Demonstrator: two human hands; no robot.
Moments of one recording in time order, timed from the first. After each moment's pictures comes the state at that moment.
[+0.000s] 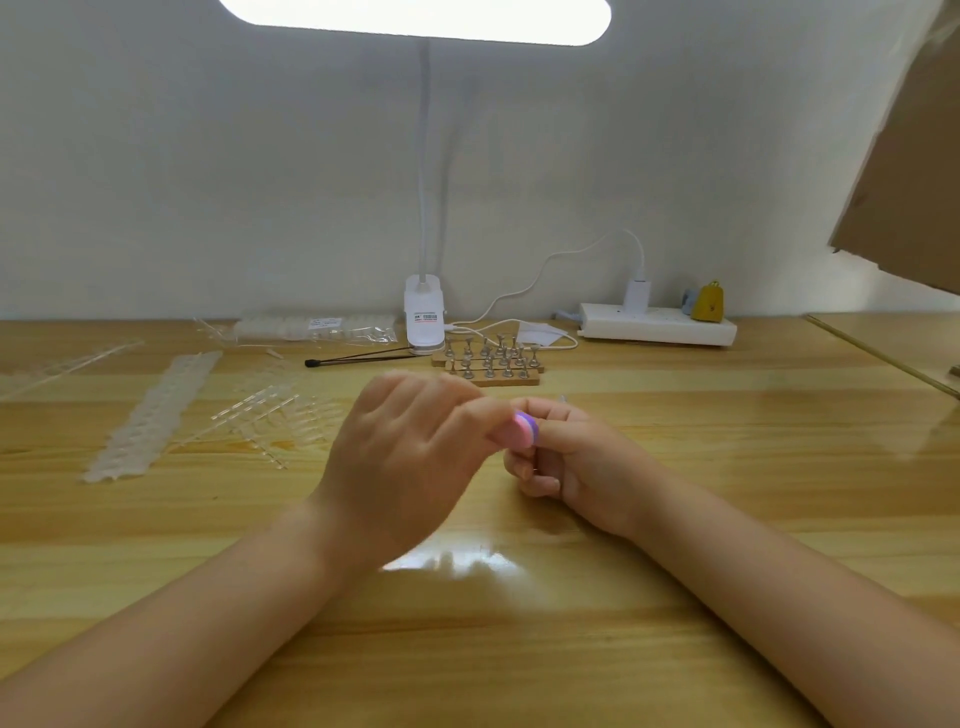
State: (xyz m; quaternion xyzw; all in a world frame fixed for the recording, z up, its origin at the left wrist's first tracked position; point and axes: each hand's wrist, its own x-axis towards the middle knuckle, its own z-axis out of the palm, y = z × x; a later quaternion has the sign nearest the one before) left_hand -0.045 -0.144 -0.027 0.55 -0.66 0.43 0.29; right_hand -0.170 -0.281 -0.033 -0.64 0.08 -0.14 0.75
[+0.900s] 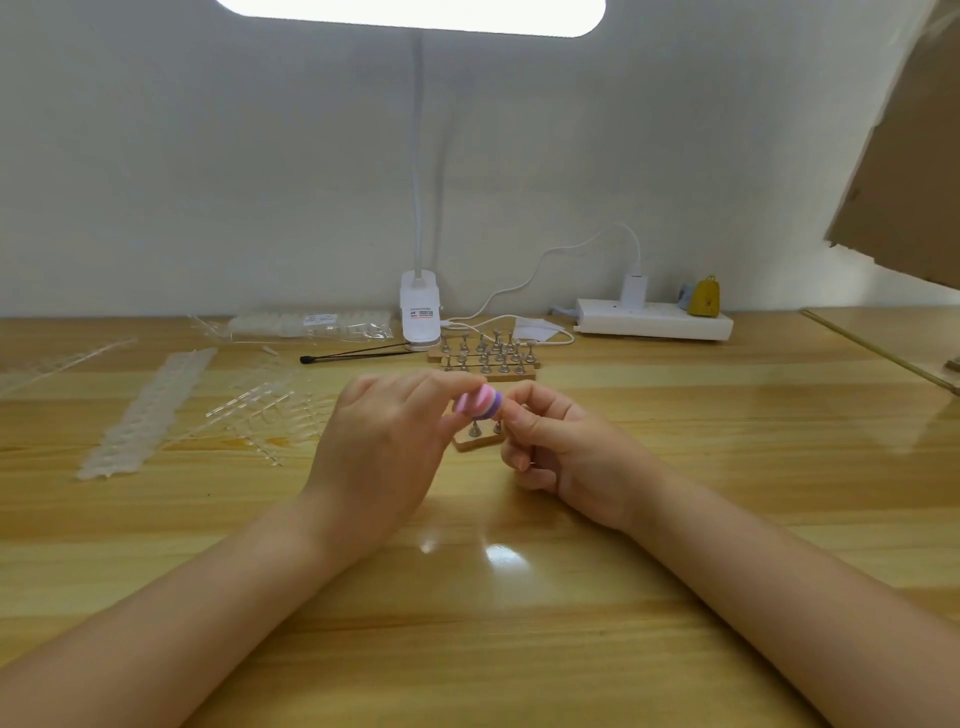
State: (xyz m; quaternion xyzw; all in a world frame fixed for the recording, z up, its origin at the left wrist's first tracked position) left_hand -0.043 -0.141 -0.026 0.66 -0.61 0.28 0.33; right_hand -0.170 -0.281 -0.034 -0.63 0.08 -0.15 0.76
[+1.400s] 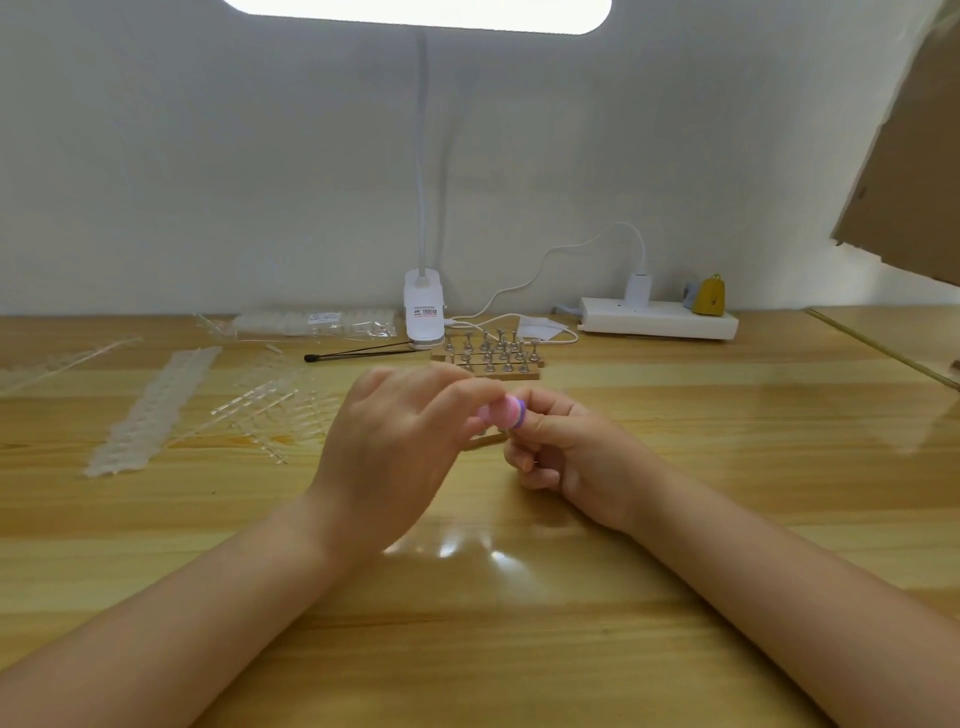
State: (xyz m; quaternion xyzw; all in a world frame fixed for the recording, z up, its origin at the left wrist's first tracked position) left_hand -0.040 -0.144 -0.028 0.60 -0.65 0.35 0.31; right_hand -0.170 -0.280 -0.033 -0.63 0.08 -0.15 0.76
